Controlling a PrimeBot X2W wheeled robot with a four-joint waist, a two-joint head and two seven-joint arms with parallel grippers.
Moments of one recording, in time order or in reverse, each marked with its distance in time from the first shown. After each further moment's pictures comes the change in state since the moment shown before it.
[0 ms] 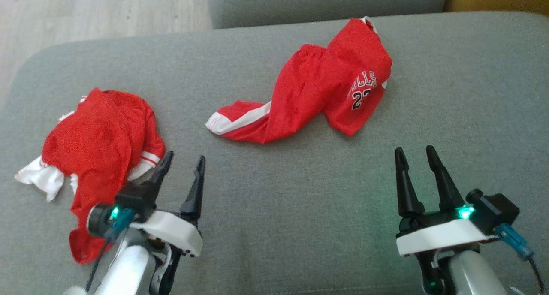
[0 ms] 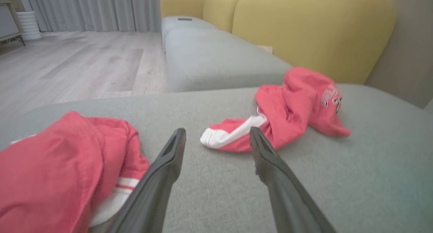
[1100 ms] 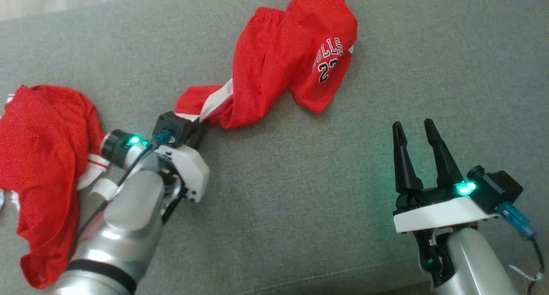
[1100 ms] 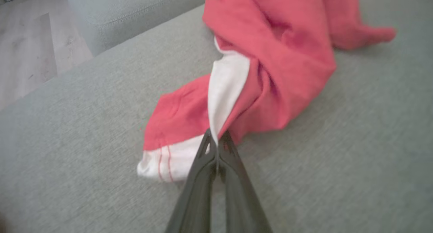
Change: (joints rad) left arm -0.504 -0.035 -0.205 0.638 0.137 -0.139 0.038; right arm -0.085 0.000 0.019 -0.011 0.018 0.000 0.000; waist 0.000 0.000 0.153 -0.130
